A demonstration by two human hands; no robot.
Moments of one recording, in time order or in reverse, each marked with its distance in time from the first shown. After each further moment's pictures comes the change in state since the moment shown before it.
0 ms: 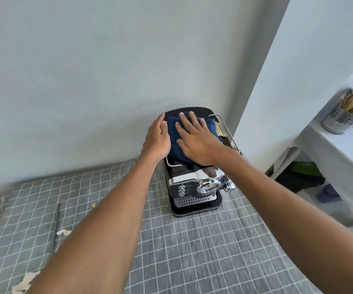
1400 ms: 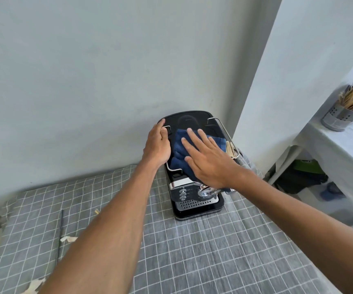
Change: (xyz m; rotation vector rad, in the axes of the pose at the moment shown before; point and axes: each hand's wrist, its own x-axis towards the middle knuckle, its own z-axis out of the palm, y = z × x) left_hand -0.005 0.005 0.002 0.031 -0.003 0.017; right_hand -0.058 0.003 0.007 0.066 0.021 0.015
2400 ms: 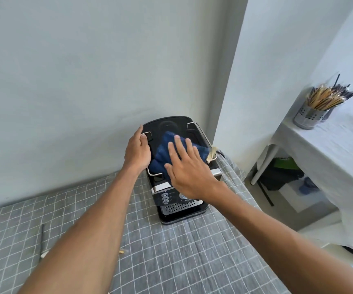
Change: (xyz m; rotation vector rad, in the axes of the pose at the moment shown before) left_hand 0.002 -0.005 0.003 0.011 0.057 -0.016; right_hand -0.015 -0.023 0.009 0.018 0.044 0.150
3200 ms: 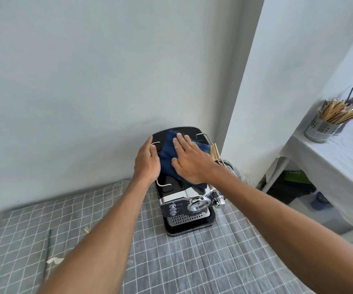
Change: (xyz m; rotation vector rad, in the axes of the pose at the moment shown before) left_hand -0.011 0.007 -0.002 -0.043 0.032 0.019; right_hand 0.069 0.025 -0.010 0.033 -0.068 -0.086
